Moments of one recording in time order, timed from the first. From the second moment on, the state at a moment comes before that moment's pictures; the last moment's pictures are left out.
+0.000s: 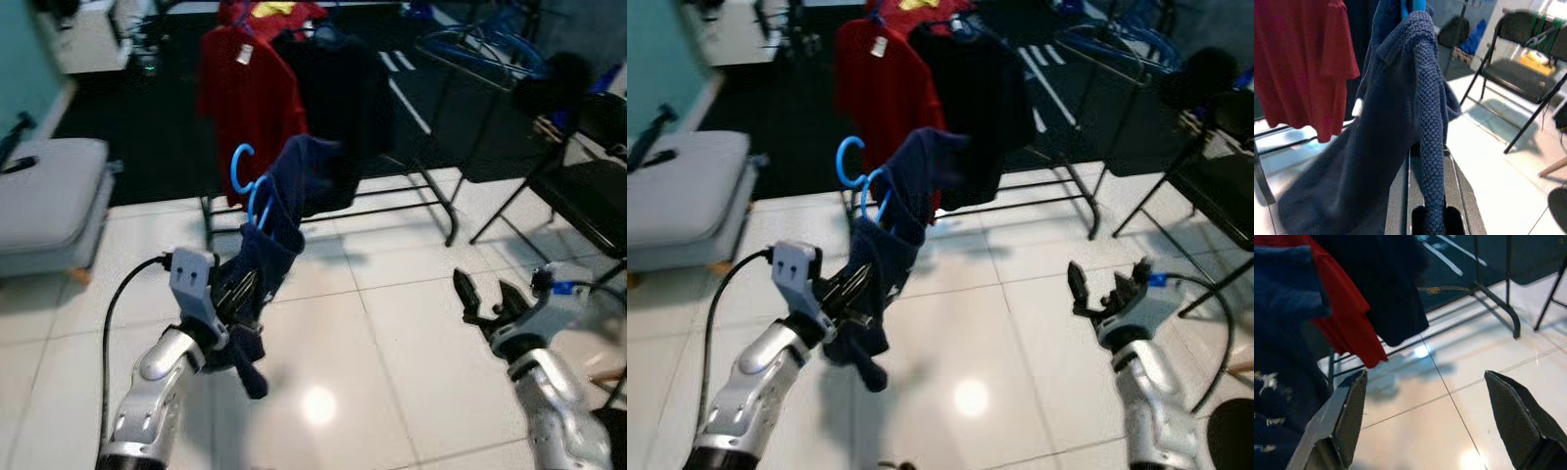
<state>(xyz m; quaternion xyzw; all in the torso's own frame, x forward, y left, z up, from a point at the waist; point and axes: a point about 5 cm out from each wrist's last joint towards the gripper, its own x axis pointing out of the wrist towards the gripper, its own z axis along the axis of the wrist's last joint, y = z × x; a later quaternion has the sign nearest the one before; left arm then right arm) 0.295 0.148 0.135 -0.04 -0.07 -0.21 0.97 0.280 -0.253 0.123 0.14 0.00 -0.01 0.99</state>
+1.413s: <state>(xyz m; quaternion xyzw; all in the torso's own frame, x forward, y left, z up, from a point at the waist) 0.331 0.108 0.167 0.06 -0.07 -0.13 0.99 0.277 -0.248 0.134 0.12 -0.02 0.01 0.99</state>
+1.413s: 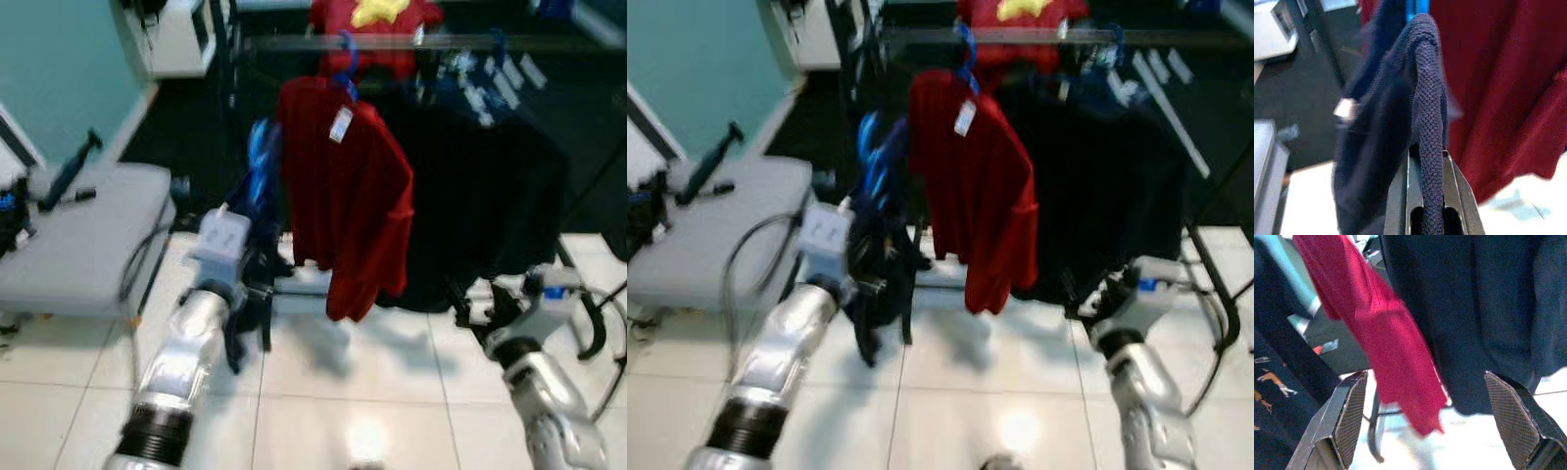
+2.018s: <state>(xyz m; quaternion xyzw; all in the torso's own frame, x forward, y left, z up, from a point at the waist) 0.329 0.083 0.164 0.04 -0.06 -0.16 0.98 0.274 -0.241 0.132 0.13 -0.02 0.01 0.99</state>
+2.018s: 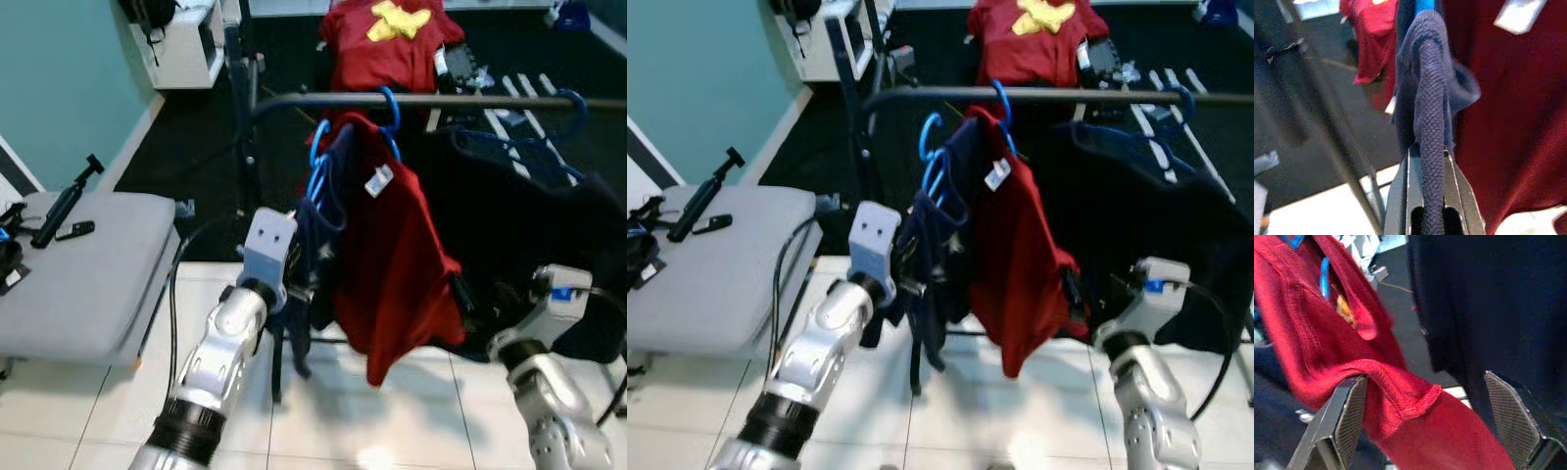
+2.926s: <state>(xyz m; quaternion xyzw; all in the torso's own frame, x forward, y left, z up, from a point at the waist) 0.309 0.096 0.140 0.06 -0.04 -0.19 0.98 0.273 -0.248 0.133 0.13 -0.02 0.00 0.99</state>
